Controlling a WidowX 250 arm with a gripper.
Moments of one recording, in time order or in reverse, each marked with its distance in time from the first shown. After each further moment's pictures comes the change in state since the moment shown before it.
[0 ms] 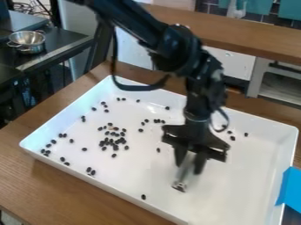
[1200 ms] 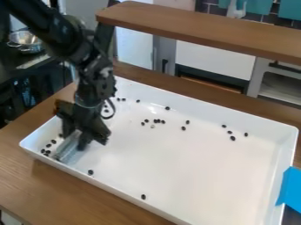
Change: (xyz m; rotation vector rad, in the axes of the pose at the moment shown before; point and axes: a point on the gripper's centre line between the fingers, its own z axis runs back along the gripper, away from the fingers) arm -0.026 0.182 0.000 0.334 -0.029 -0.027
